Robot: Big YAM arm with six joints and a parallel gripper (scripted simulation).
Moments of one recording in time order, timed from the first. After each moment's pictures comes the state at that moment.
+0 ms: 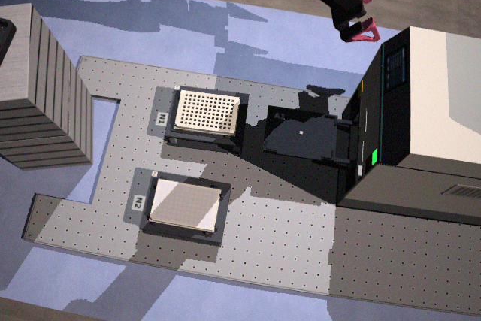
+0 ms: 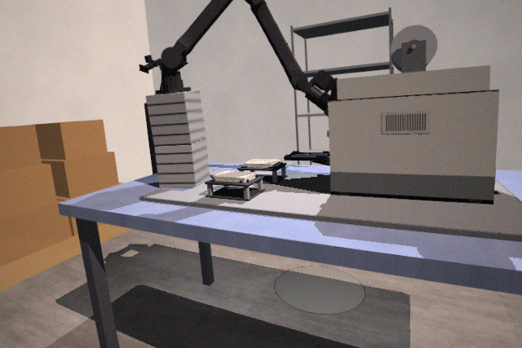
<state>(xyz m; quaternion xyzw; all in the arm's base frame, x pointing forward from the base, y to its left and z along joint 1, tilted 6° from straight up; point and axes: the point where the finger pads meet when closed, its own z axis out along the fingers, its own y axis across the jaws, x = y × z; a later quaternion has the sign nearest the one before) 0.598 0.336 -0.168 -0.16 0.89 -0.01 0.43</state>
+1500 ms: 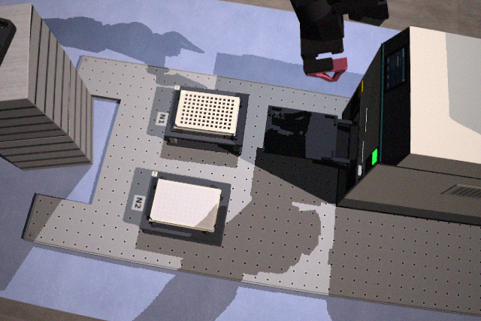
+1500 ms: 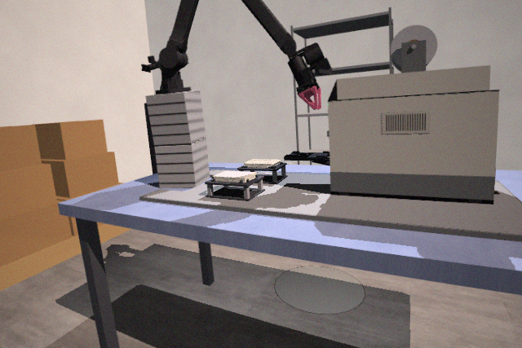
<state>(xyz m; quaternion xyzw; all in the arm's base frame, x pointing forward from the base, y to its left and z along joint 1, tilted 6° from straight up) 0.526 0.195 -0.095 -0.12 0.97 -0.03 0.21</state>
